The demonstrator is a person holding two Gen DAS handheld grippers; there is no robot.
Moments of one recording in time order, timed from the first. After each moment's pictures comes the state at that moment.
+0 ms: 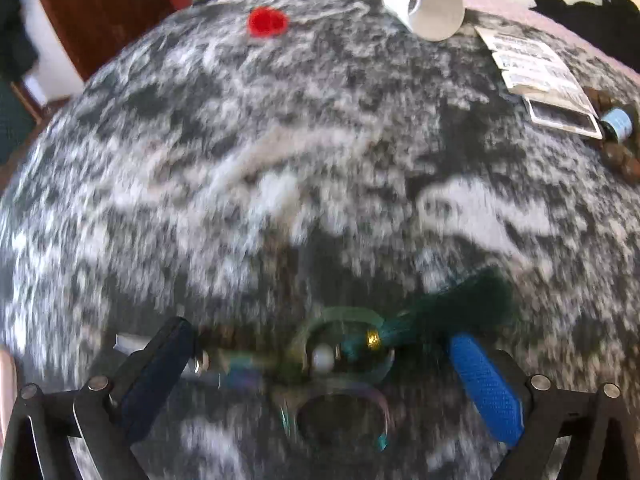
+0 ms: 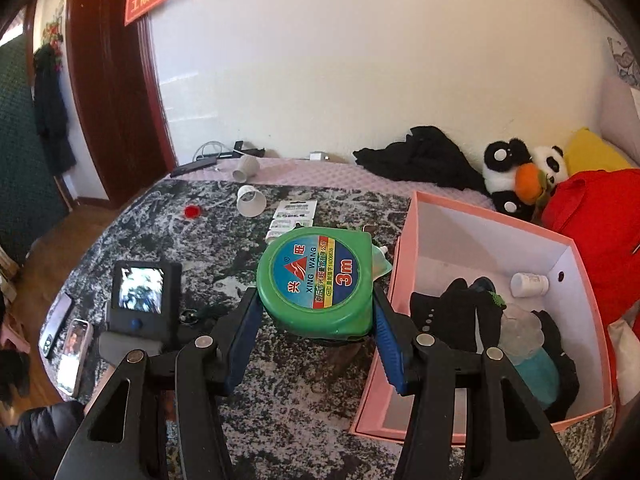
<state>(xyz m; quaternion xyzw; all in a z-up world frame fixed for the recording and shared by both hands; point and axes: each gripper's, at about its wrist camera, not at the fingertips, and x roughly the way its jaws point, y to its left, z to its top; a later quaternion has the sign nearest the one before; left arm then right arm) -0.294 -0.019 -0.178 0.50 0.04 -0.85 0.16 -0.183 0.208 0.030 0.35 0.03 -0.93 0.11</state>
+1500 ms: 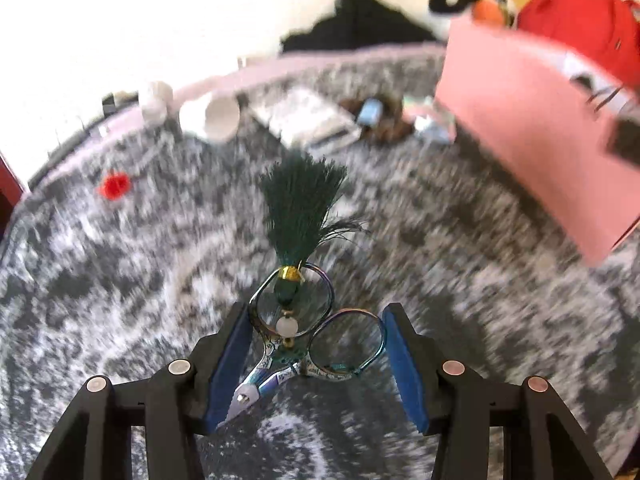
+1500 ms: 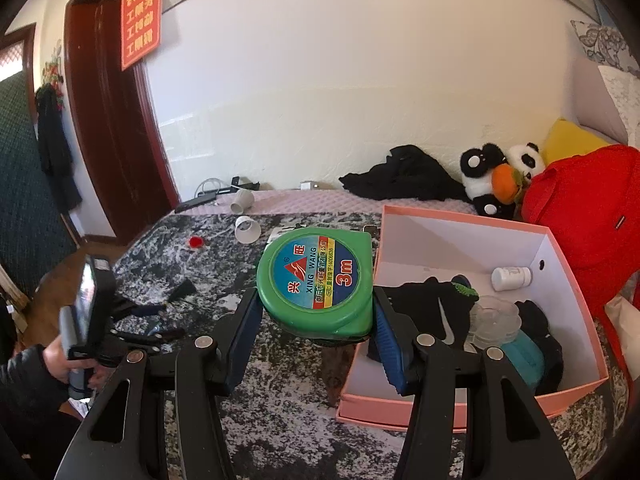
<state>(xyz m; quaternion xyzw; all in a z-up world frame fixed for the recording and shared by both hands) -0.216 -0.032 -0.090 0.40 -0.12 -0.89 -0.18 -0.123 0.260 0.053 0.30 -0.02 -0.95 0.10</state>
